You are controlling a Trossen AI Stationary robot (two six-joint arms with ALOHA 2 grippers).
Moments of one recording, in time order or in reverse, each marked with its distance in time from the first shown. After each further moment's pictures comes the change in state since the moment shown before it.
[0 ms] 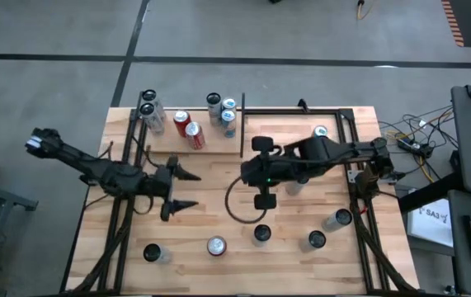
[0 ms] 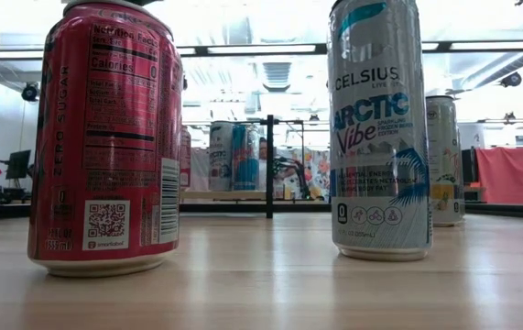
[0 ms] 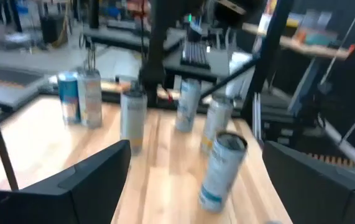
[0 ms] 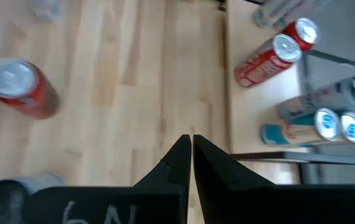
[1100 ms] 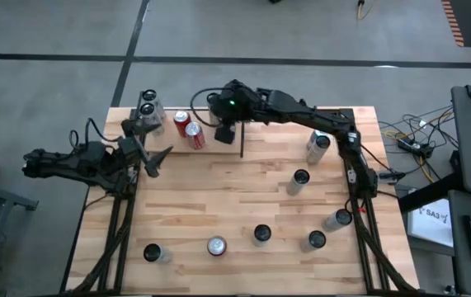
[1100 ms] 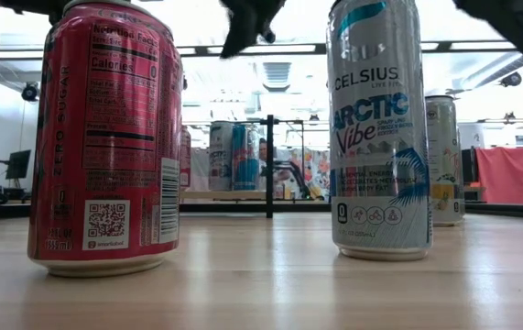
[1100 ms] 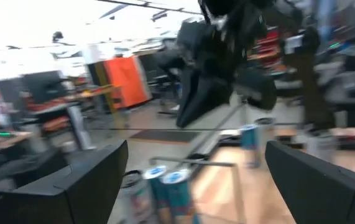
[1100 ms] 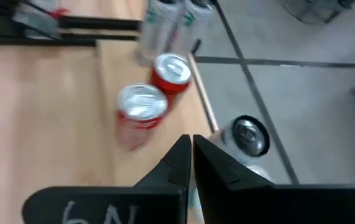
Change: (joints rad) left arm 0.265 -0.498 -0.139 -0.064 -0.290 0.515; right arm -0.450 0.233 0.124 0.385 -0.106 -0.206
